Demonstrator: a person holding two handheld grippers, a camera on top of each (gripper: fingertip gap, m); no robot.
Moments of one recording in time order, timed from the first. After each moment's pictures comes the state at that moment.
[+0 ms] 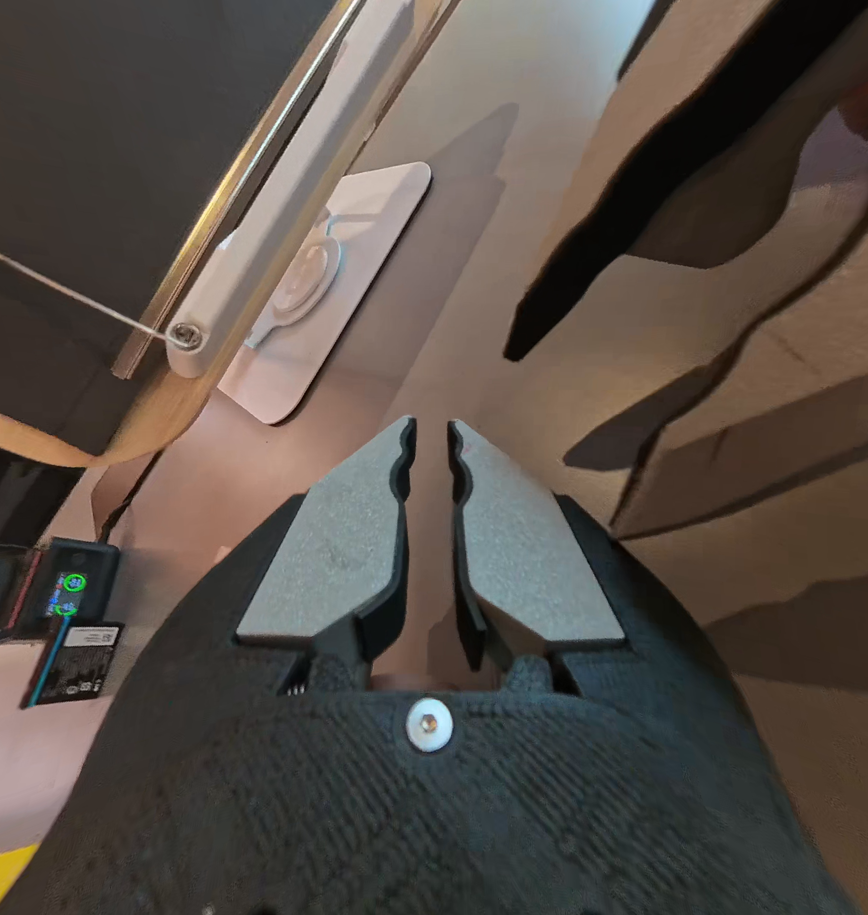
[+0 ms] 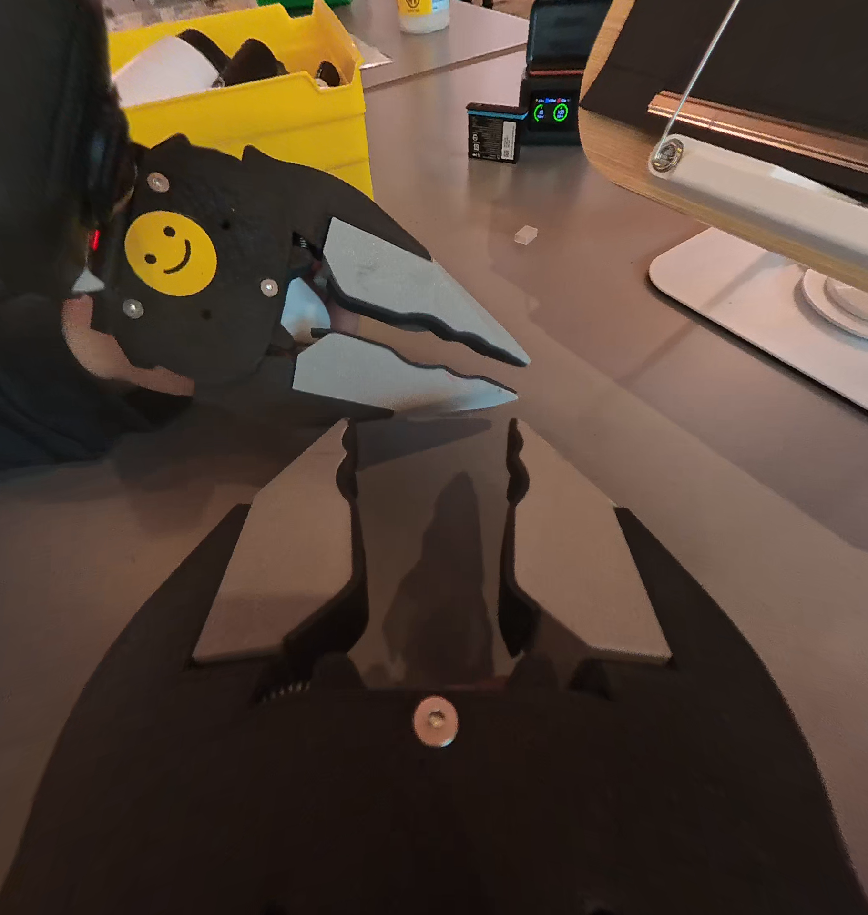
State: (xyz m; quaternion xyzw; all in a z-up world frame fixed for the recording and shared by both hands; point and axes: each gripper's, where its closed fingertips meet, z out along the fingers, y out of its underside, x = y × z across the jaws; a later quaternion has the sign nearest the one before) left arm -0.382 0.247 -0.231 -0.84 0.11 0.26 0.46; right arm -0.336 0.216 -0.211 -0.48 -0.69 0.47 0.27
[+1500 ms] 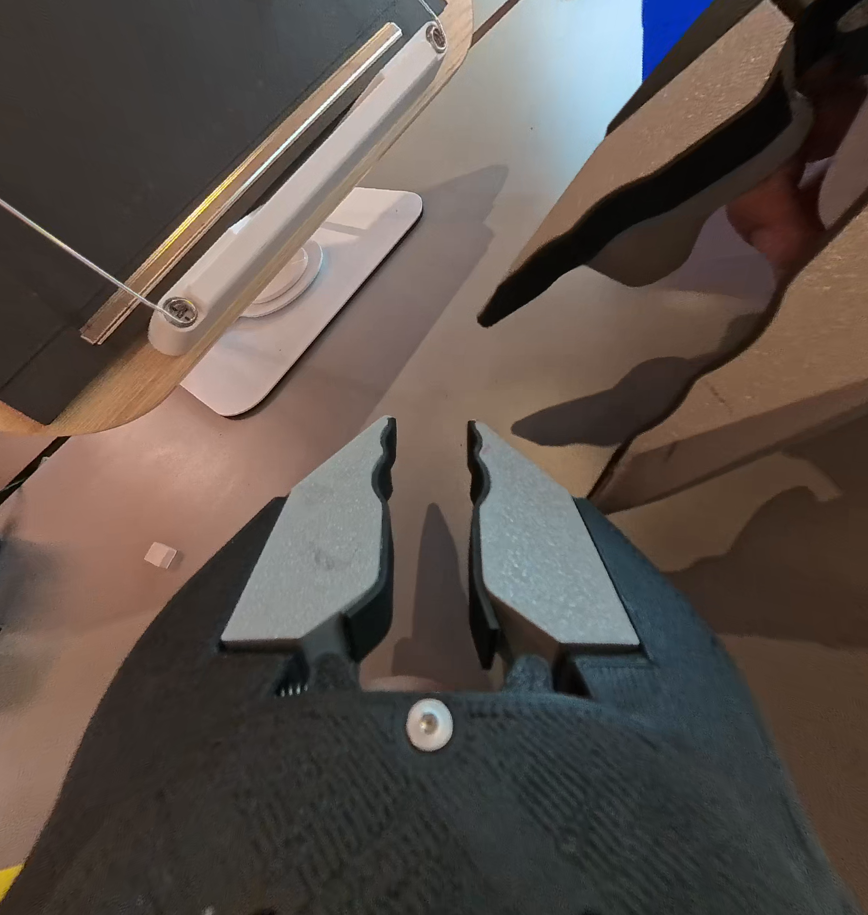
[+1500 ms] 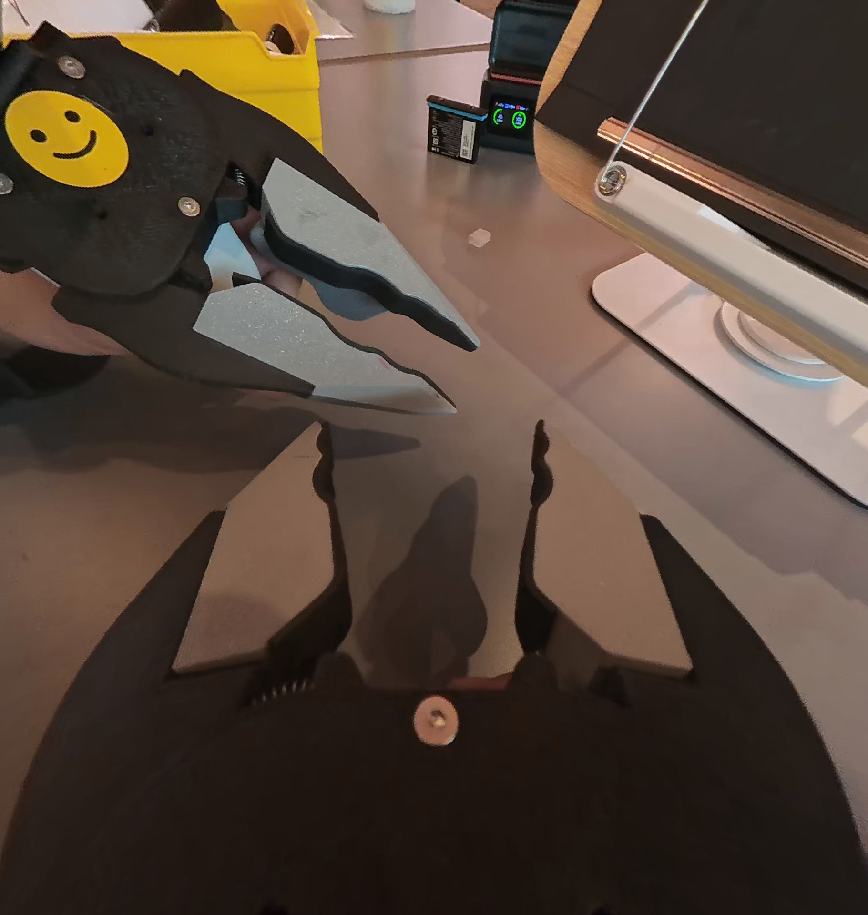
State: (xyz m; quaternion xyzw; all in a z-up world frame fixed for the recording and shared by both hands) left arm -0.376 0.246 -0.221 -0.85 0.05 0.16 0.49; right arm -0.347 0.236 -0.213 -0.46 -0.71 0.42 0.32
